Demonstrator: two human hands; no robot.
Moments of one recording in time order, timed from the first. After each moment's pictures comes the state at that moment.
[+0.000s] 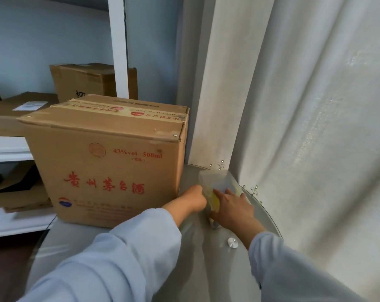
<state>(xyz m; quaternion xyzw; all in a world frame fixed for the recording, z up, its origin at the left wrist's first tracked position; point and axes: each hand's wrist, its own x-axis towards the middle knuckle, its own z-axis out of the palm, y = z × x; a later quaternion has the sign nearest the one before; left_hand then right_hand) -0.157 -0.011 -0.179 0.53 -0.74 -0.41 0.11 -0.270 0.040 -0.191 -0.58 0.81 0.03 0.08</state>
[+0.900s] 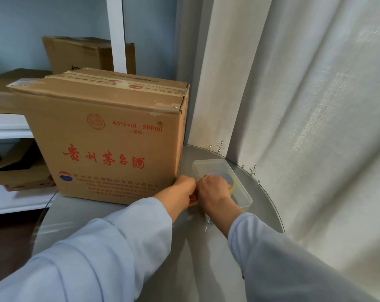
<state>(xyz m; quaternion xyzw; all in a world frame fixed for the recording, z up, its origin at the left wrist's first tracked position) -0.150 0.014 -0.196 0.59 -0.32 -0.68 0.30 -0.214 0.037 -0.197 -0.63 0.75 0.21 -0.07</state>
